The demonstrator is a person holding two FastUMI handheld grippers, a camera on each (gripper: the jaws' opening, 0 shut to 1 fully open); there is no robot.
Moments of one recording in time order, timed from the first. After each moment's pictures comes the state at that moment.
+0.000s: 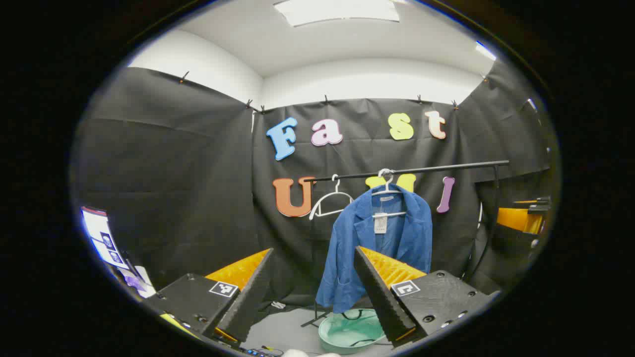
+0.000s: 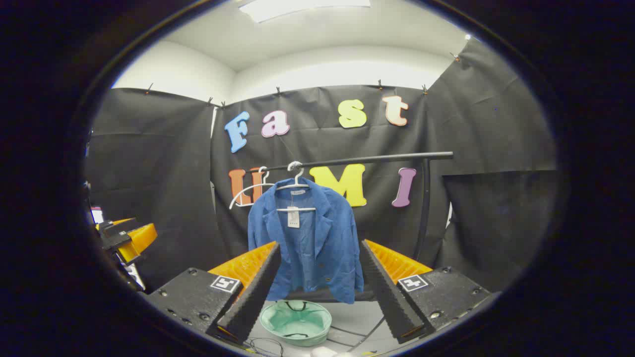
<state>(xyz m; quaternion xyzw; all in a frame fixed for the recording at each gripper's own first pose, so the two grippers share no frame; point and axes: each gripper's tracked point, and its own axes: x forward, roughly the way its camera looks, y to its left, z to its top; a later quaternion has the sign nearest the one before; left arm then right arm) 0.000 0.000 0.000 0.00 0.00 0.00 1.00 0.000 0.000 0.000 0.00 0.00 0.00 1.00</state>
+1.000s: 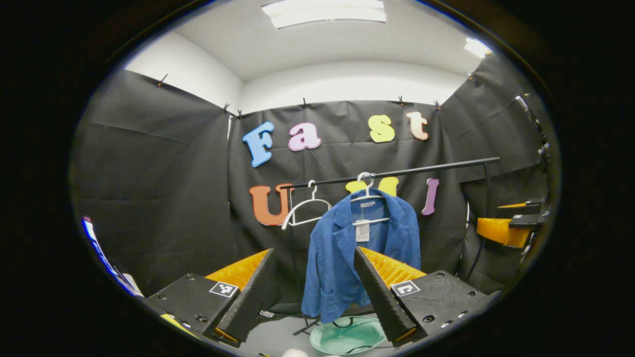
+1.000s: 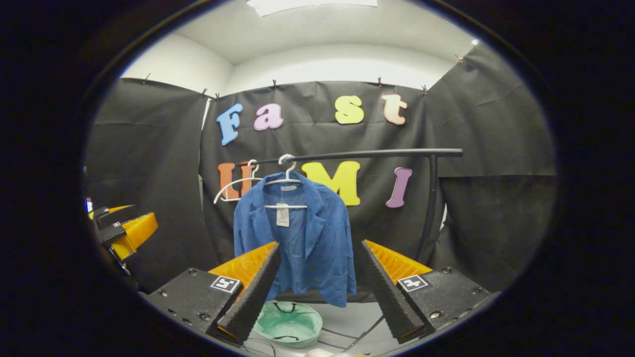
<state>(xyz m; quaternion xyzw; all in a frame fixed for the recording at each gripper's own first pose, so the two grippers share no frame) 0.057 -0.051 -0.003 0.01 -0.01 -0.06 1.00 0.063 -0.009 -0.011 -0.02 0.01 -0.02 1.00</state>
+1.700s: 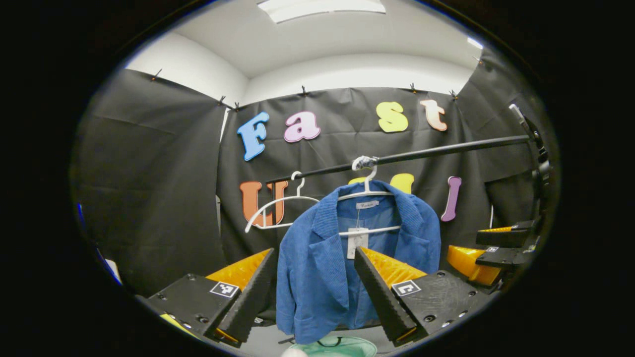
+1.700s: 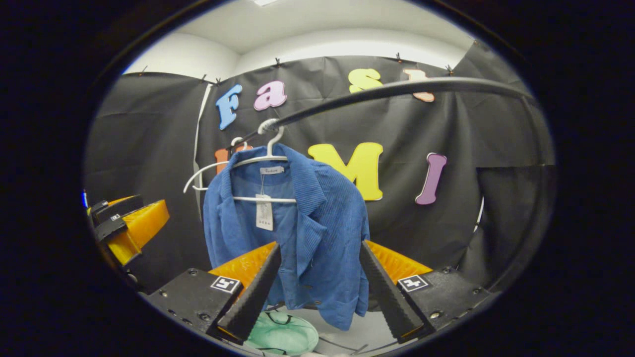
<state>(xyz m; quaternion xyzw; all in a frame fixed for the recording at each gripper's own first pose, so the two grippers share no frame) 0.219 -0.129 -0.031 0.01 -0.03 0.00 1.00 0.289 -0.039 -0.048 -0.02 0.04 0.04 1.00</state>
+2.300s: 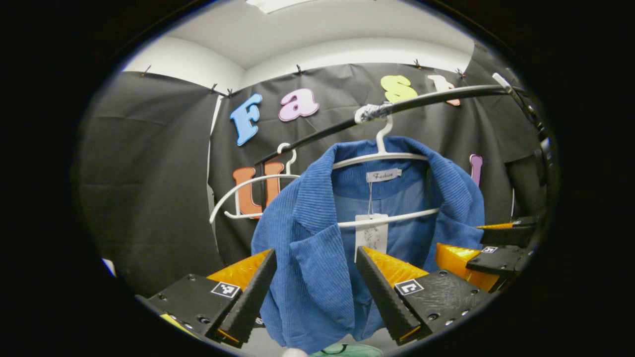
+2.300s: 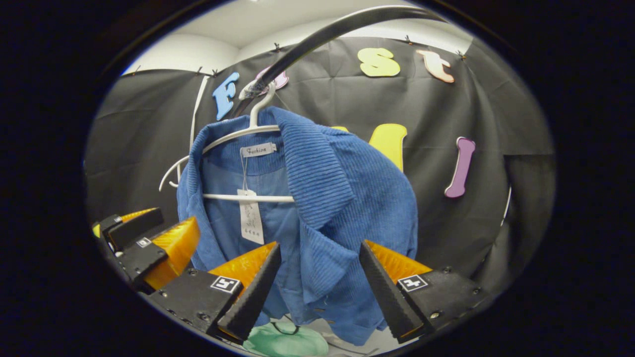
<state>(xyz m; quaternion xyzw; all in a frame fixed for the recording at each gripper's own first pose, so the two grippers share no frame) 0.330 -0.137 -0.082 0.02 0.01 0.03 1.00 0.403 -0.004 -0.068 0.00 0.06 0.08 1.00</state>
